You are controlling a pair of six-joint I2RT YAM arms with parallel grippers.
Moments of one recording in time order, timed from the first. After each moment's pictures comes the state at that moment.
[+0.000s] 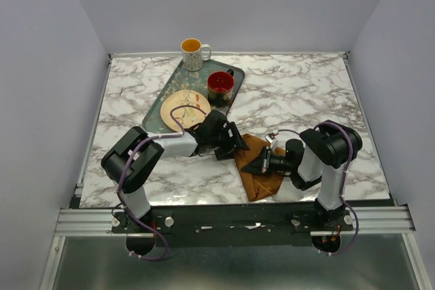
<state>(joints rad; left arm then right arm) -0.75 1.72 0.85 0.08 0.28 -1.12 0.46 1.95 0.18 1.39 -0.82 1.05</state>
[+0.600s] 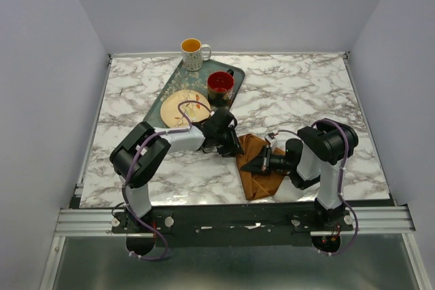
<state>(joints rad) -0.77 1.80 0.97 -0.08 0.24 -1.05 0.45 2.03 0.20 1.46 -0.86 1.17</state>
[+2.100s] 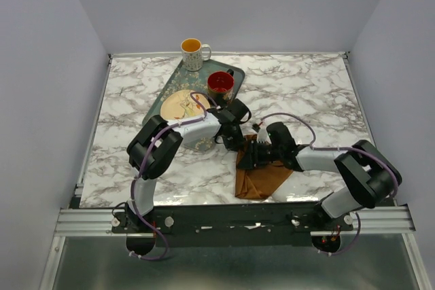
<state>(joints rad) -0.80 1.97 1.34 -0.51 0.12 -1.06 0.56 1.55 0.47 0.35 -0.60 0.58</state>
